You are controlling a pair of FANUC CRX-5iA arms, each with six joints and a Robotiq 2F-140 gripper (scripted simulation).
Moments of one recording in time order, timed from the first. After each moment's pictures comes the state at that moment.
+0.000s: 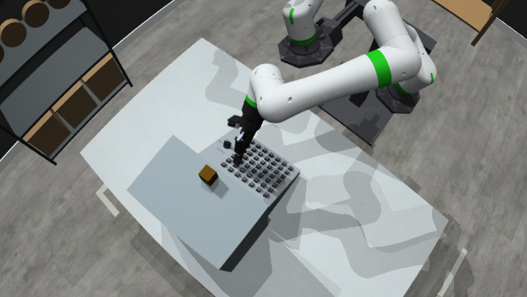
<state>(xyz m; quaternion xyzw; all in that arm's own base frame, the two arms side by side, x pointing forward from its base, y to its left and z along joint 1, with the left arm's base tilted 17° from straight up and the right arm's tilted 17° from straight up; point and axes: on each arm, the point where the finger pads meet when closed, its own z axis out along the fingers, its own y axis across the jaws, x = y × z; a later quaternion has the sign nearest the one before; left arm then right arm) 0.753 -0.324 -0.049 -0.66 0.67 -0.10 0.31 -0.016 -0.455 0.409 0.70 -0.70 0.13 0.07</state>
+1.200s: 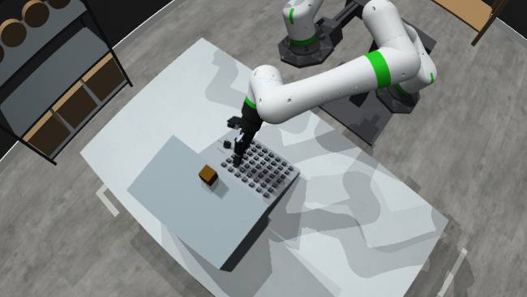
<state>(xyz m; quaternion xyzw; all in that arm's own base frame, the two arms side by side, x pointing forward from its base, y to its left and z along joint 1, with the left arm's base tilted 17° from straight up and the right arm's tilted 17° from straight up) 0.756 -0.322 -0.053 -0.66 0.67 -0.10 0.31 -0.016 -0.455 0.409 0.70 -0.70 0.13 0.07</state>
